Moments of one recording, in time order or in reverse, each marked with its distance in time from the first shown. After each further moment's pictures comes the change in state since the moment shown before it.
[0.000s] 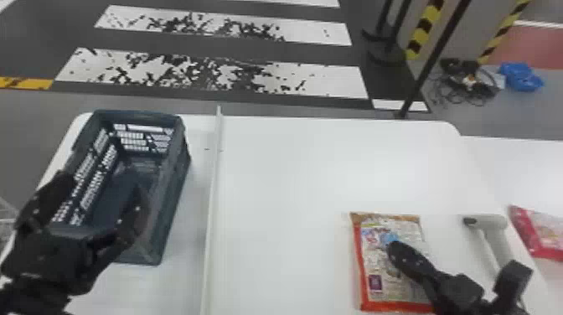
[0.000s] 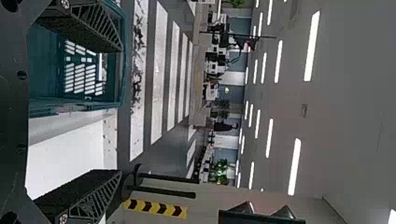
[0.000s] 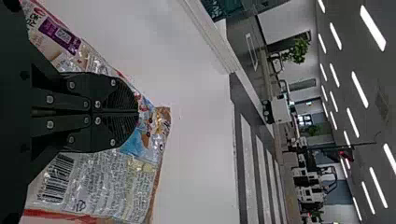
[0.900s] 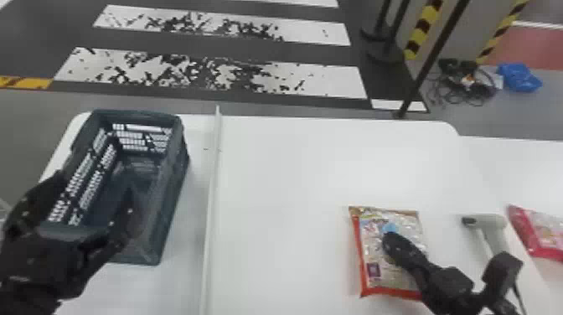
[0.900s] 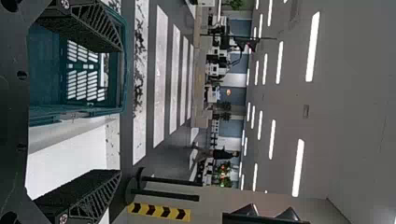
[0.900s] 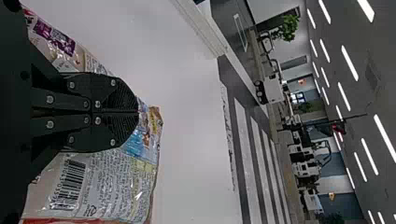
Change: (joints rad) left arm 0.023 0.009 0.020 -0.019 -0.002 0.007 0.005; right arm -0.020 0.058 0.008 -0.038 -0.004 0.079 -0.097
